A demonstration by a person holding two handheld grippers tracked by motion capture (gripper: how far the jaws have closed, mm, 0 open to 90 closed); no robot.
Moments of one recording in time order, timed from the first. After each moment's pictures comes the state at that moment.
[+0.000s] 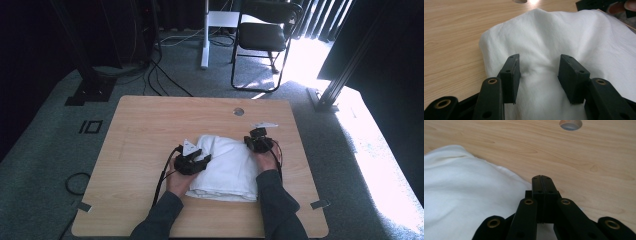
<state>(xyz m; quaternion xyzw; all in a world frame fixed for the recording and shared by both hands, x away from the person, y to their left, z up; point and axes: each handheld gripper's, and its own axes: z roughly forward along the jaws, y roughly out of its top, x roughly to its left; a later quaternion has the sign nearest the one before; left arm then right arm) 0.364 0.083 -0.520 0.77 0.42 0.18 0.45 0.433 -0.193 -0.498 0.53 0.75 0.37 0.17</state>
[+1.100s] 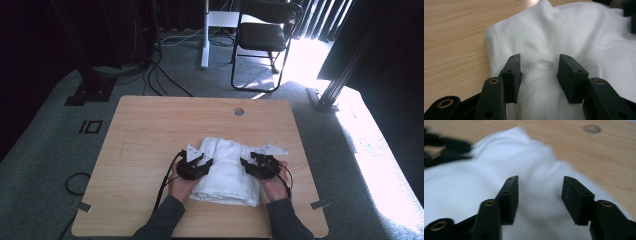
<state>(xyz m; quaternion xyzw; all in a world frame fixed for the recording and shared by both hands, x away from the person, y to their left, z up) 0.349 0.074 -0.524 0.77 0.41 0.19 0.44 0.332 -0.198 -0.498 0.43 0.77 0.42 0.20</state>
